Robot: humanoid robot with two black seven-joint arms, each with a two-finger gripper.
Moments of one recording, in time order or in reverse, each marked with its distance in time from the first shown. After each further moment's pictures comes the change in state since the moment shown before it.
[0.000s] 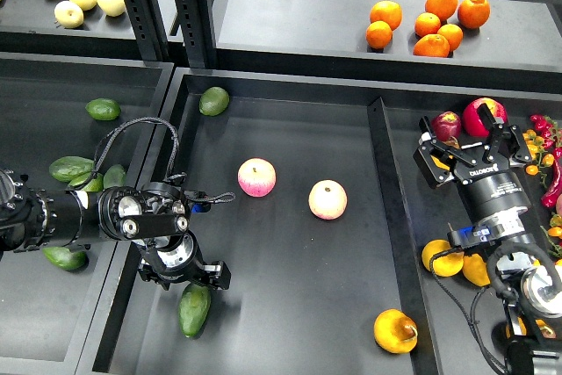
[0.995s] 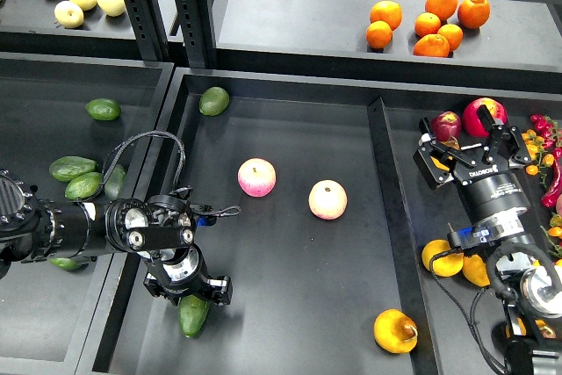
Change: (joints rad) left arm 0.044 -0.025 -0.016 0.030 -0.025 0.000 0.000; right arm 0.002 0.000 0.000 -0.003 0.001 0.002 0.000
